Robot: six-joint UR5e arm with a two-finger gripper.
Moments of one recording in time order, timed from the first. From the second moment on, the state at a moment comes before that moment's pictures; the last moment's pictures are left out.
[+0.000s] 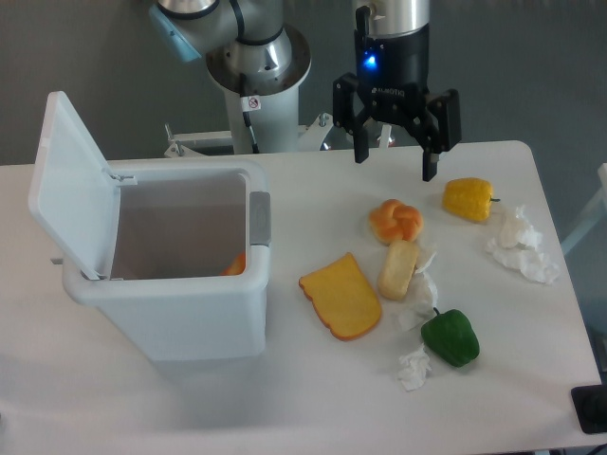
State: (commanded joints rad) arm 2.63 -1.57 -1.55 -1.14 1.41 1.24
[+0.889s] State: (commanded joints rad) arm 2.62 -1.57 -1.52 -1.13 1.38 1.14
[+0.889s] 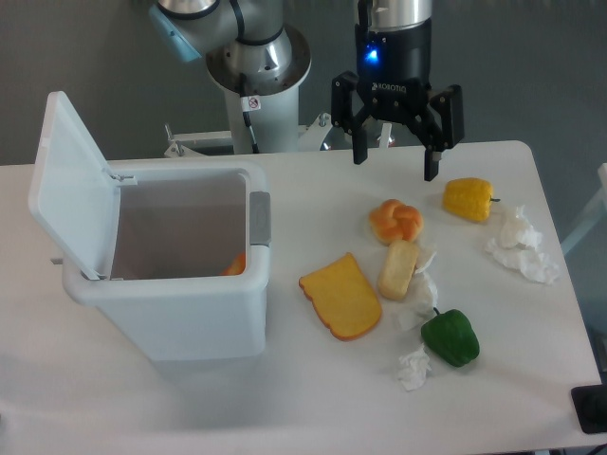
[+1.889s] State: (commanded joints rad) arm 2.45 -1.55 -1.51 -1.13 1.31 0.73
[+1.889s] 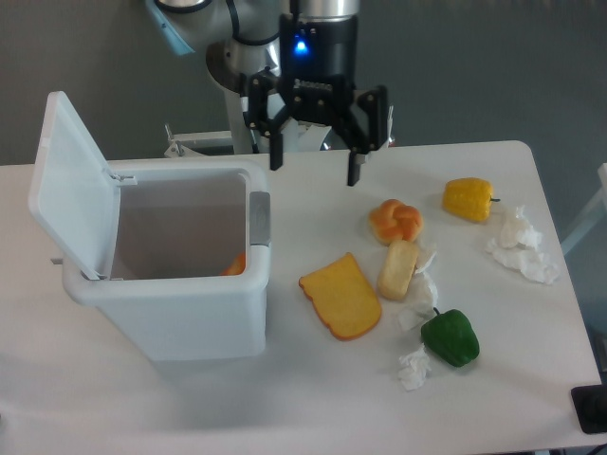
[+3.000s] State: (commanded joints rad) arm 2.38 -1.49 -1.50 -1.13 0.94 0.35
